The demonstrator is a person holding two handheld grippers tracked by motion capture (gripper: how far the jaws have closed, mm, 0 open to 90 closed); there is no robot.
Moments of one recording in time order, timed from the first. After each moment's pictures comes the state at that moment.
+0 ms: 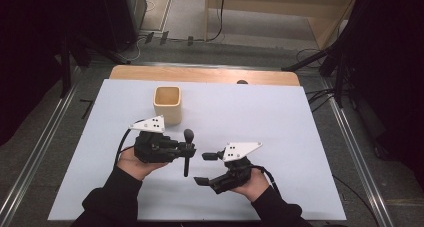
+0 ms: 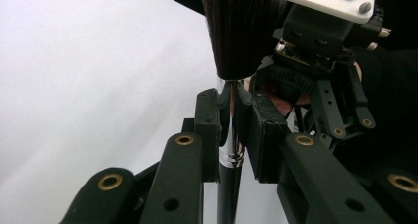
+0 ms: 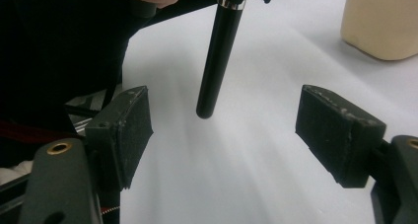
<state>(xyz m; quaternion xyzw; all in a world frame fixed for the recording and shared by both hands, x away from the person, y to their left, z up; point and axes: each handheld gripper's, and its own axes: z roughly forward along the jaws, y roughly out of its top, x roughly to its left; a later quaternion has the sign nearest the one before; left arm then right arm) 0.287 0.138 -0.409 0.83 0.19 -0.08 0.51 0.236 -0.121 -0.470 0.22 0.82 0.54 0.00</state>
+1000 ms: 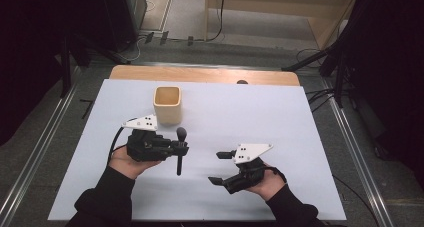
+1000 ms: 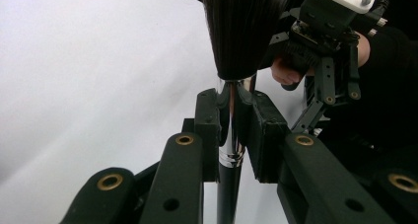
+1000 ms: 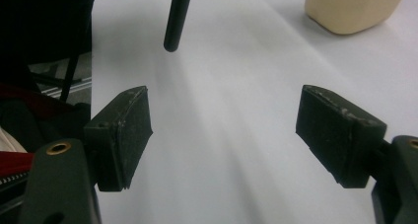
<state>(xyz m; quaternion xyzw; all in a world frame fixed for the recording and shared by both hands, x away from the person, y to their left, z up) 0.289 0.153 -0.405 0.84 0.21 -0.07 0.50 0.231 -0.150 -0.466 0.21 0.85 0.48 0.05</state>
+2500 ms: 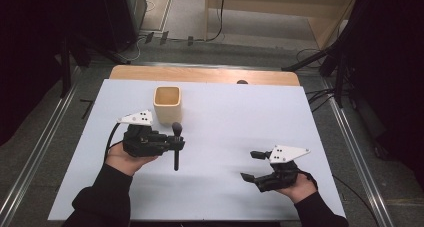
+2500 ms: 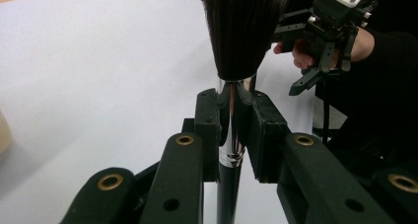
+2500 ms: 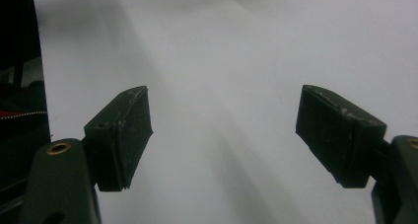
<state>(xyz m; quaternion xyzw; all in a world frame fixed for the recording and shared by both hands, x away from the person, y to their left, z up) 0.297 0.161 -0.400 0.83 0.23 -0.06 0.50 0.218 -0.230 -0.476 0.29 0.83 0.46 0.09</state>
